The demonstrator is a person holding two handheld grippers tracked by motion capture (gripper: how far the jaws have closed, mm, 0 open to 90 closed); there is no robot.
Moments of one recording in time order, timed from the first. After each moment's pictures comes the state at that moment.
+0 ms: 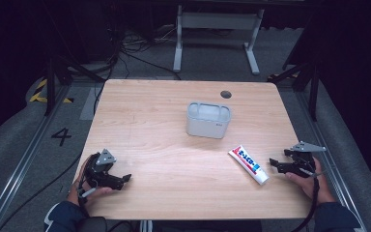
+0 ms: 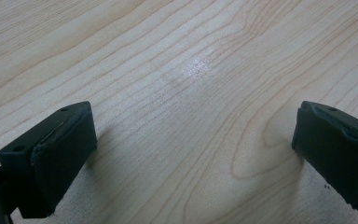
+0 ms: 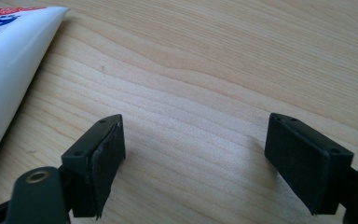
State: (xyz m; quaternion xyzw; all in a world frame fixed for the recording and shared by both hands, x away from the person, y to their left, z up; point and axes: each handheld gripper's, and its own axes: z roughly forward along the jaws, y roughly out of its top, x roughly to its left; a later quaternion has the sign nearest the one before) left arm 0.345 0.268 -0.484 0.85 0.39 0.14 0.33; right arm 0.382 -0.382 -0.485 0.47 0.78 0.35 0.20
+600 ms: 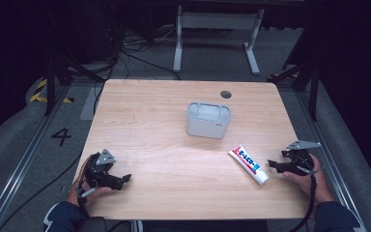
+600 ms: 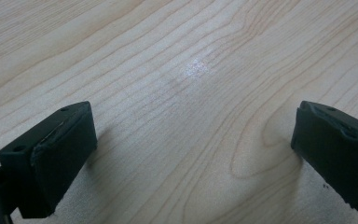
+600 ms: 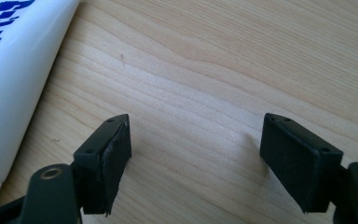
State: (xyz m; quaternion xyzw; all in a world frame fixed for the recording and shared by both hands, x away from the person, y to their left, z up) left arm 0.345 0.268 -0.484 0.85 0.38 0.14 0.33; right arm 0.386 -0.371 -0.475 0.46 0.81 0.30 0.18
